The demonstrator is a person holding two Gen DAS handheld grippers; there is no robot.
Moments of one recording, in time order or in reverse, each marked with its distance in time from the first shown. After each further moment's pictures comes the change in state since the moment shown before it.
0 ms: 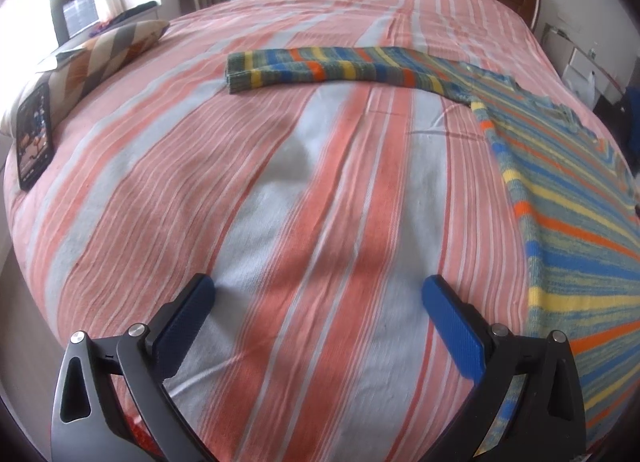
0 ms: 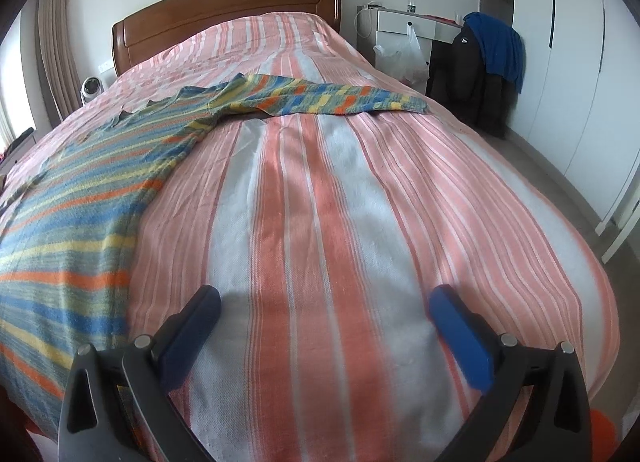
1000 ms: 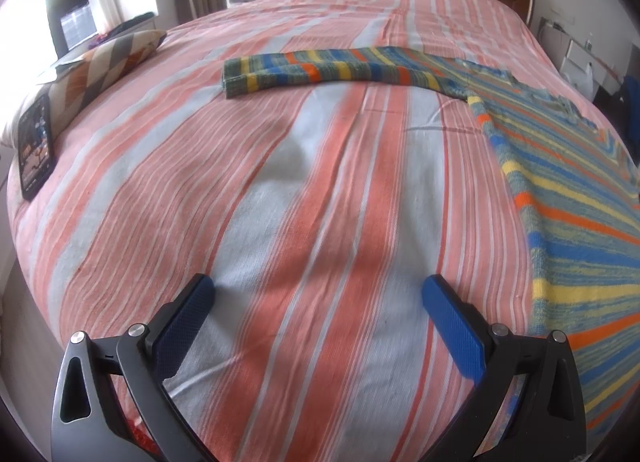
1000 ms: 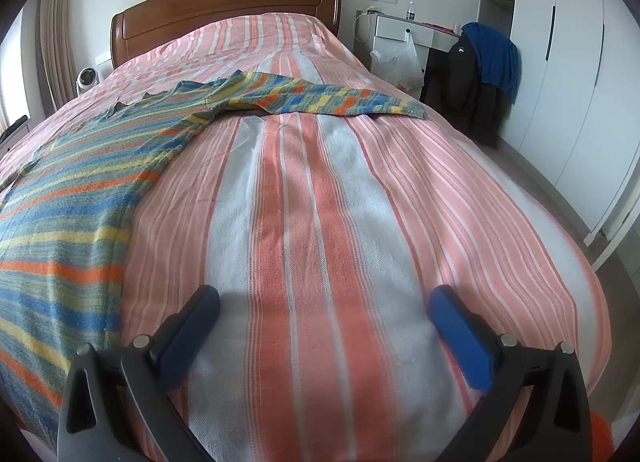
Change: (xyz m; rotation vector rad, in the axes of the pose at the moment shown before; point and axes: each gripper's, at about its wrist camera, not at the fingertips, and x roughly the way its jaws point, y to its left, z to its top) left arm 0.000 -0.002 -0.004 0.030 -0.018 0.014; right arm 0.000 0.008 -0.002 -0.024 -0.008 -0.040
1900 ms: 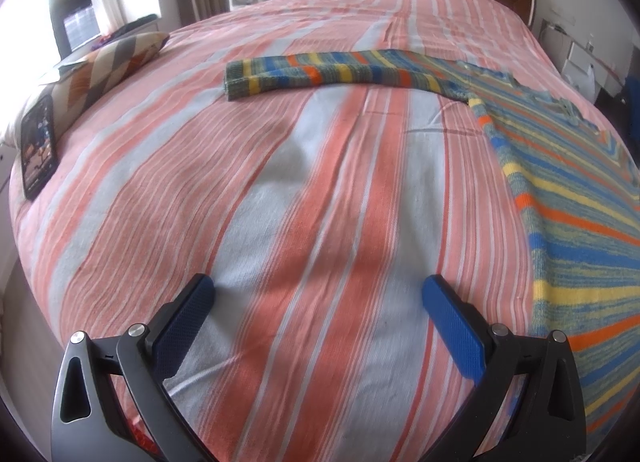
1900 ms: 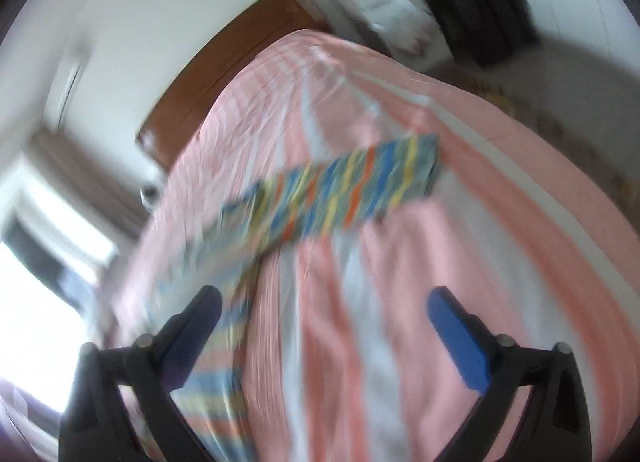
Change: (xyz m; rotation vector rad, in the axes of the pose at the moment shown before) left arm 0.001 0.000 0.002 -0.001 -0.011 0.007; right arm 0.059 -0.161 0.137 0.611 0.090 0.492
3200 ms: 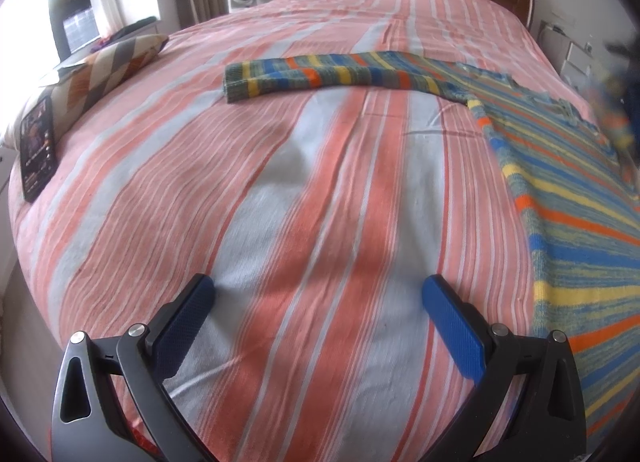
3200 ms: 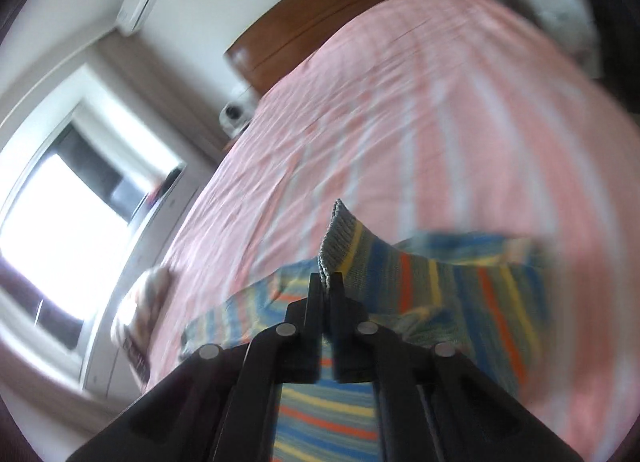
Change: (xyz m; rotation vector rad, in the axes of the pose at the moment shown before) left arm 0.002 -0.002 0.000 0.005 -0.012 0.000; right arm 0.211 0.316 -0.035 -0.407 0.335 0.281
